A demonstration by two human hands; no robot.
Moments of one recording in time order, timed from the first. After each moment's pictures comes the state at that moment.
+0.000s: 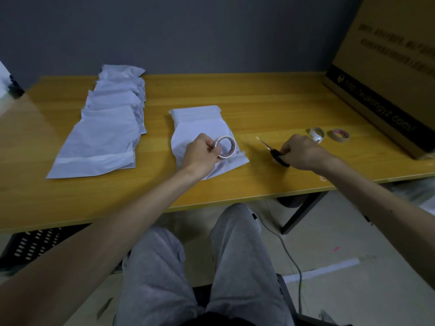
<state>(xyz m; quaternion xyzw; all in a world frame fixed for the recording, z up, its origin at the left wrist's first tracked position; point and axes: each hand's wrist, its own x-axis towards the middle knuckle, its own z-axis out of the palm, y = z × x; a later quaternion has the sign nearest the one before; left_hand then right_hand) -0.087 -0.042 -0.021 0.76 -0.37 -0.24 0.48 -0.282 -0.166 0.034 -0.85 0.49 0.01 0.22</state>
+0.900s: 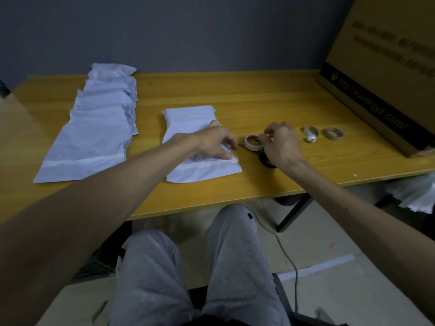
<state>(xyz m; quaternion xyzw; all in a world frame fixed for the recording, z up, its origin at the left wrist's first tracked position) -0.063 -0.101 0.001 0.69 -0.68 -0.23 0.12 -0.251 -0.166 0.007 -0.83 0.49 -0.22 0.17</state>
